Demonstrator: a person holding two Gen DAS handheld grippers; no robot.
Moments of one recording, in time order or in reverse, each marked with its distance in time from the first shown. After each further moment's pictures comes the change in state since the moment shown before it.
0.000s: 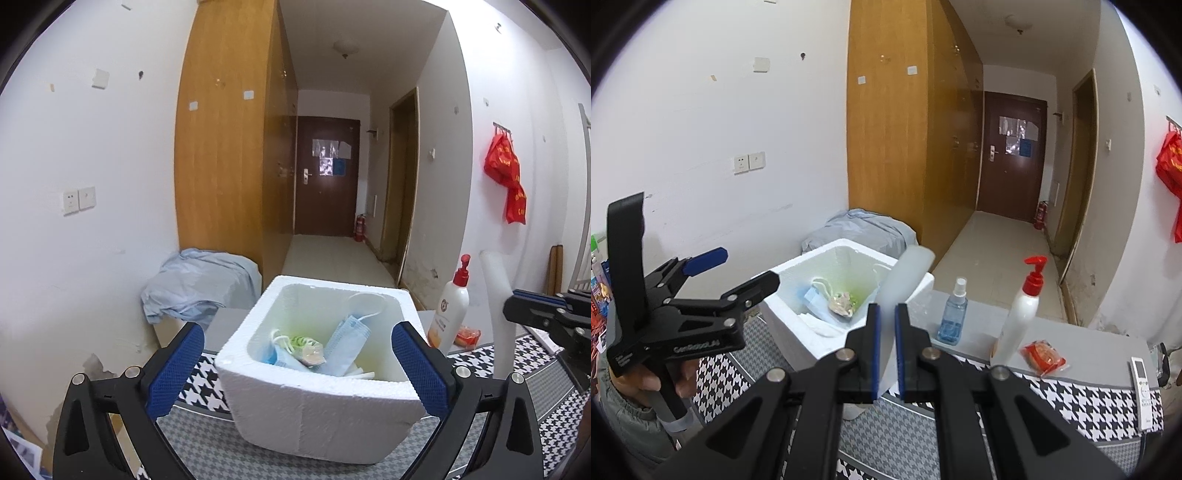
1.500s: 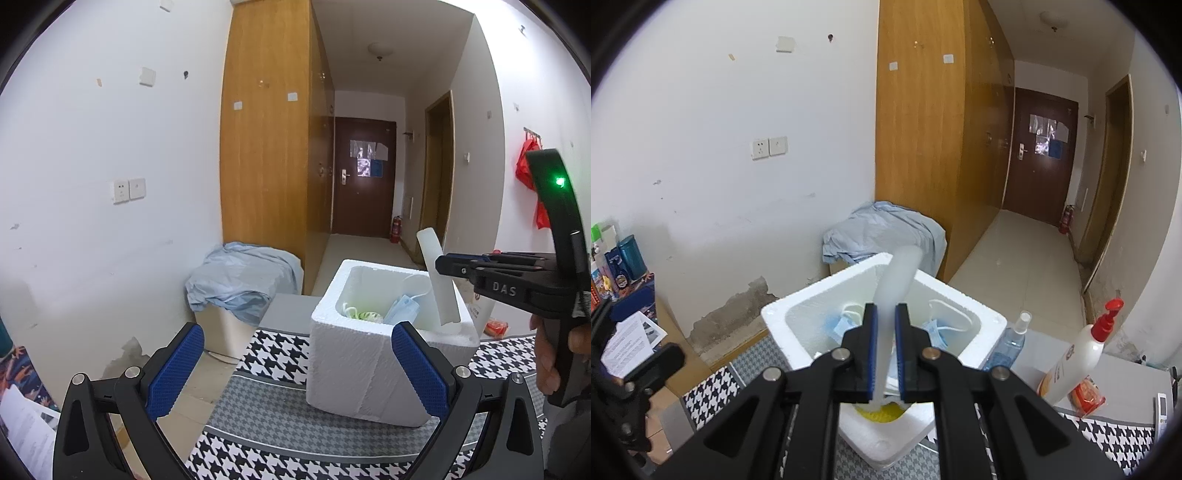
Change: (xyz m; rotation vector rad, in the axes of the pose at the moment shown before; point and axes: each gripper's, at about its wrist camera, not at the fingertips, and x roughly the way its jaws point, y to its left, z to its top) left arm -0.051 0.041 -0.021 -0.037 0.004 0.149; right arm 0.074 0.041 0.030 -0.059 0.047 0.071
